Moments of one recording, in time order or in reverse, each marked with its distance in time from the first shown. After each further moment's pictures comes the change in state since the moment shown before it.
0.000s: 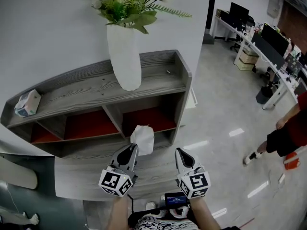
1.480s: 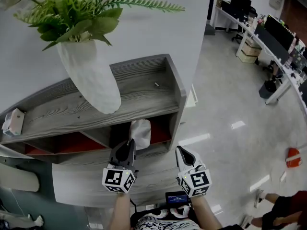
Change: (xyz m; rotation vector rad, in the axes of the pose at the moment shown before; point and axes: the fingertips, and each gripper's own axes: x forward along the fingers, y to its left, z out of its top) left arm 0.091 0.042 -0.017 0.033 0.057 0.150; right arm 0.058 -0.068 -0.008 0.045 0.044 0.000
